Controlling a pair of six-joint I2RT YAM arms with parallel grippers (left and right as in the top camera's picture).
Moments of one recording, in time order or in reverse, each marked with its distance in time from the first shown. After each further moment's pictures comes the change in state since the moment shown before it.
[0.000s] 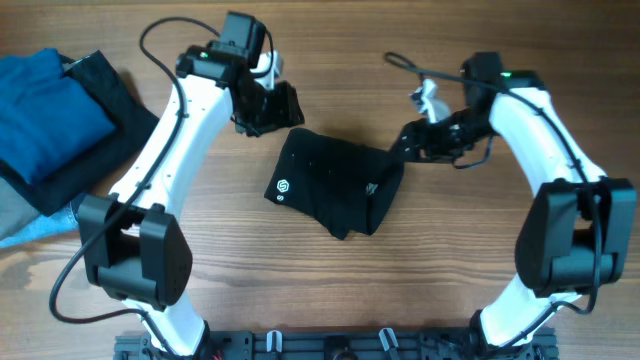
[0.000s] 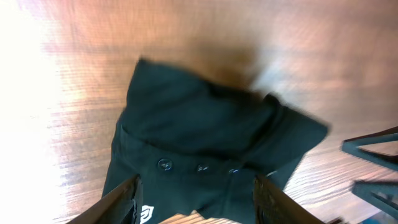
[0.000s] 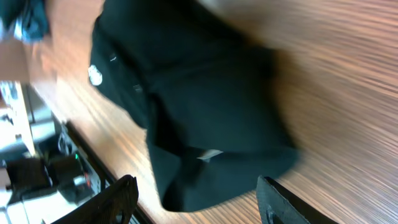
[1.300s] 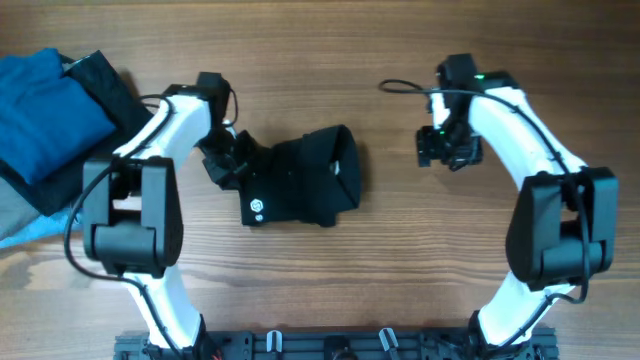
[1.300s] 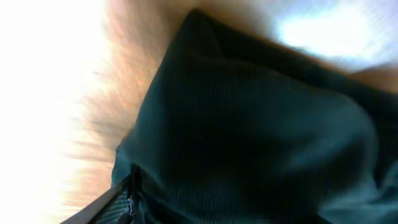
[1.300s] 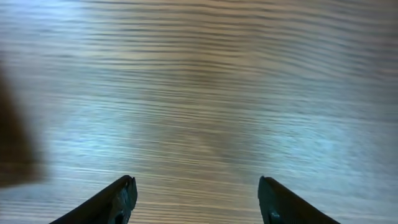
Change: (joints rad) left arm 0.195 0.129 -0.268 0.035 -0.008 -0.241; right arm 0.027 0.042 0.000 0.043 0.676 0.299
